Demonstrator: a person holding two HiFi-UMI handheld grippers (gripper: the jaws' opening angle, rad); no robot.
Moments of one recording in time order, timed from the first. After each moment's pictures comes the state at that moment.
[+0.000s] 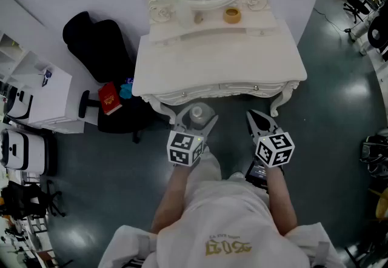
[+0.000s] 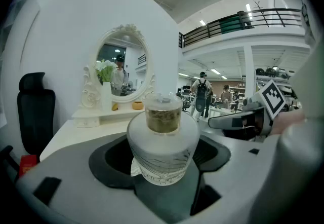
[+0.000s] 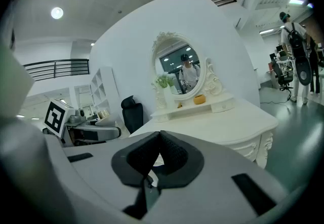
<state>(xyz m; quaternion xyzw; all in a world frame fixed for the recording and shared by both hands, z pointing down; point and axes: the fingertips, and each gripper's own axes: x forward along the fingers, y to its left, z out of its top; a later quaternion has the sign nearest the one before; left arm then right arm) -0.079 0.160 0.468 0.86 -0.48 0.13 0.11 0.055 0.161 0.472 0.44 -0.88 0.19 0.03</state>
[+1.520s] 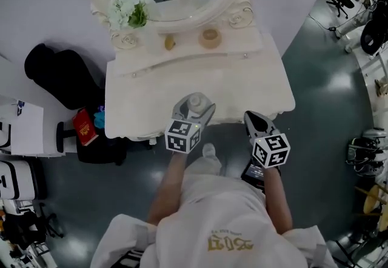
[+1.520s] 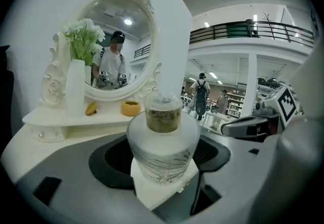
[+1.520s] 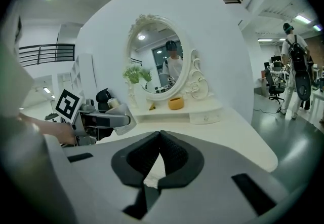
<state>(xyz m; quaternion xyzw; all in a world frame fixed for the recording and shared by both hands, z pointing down) -0.023 -0.081 0.500 0.88 -0.43 0.13 0.16 0.112 -0.029 0.497 0.49 -0.84 0.19 0.10</state>
